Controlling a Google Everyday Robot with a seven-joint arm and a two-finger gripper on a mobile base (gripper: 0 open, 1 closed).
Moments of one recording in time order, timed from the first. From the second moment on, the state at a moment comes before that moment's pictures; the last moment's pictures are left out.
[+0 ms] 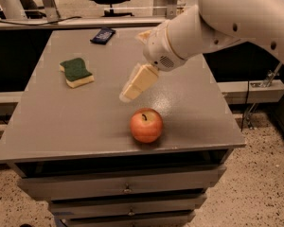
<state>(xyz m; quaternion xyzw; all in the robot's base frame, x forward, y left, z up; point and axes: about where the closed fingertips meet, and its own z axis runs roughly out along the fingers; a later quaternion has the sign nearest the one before) 0.552 0.026 0.929 -0.62 0.66 0.15 0.39</state>
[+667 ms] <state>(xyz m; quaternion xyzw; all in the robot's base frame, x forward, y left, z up) 0.641 0.066 0.925 -0.59 0.62 0.17 0.48</state>
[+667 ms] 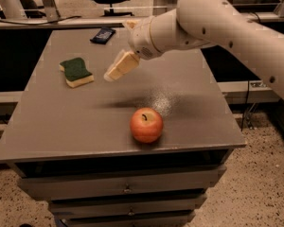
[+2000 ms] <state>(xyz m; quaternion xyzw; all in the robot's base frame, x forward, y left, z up) 0.696 0.175 0.854 -0.60 0.59 0.30 0.44</state>
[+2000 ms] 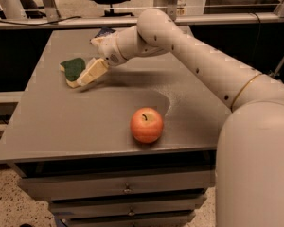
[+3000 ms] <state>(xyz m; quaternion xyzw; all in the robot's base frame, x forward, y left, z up) 0.678 0.190 0.848 -0.59 0.60 0.33 0.42</state>
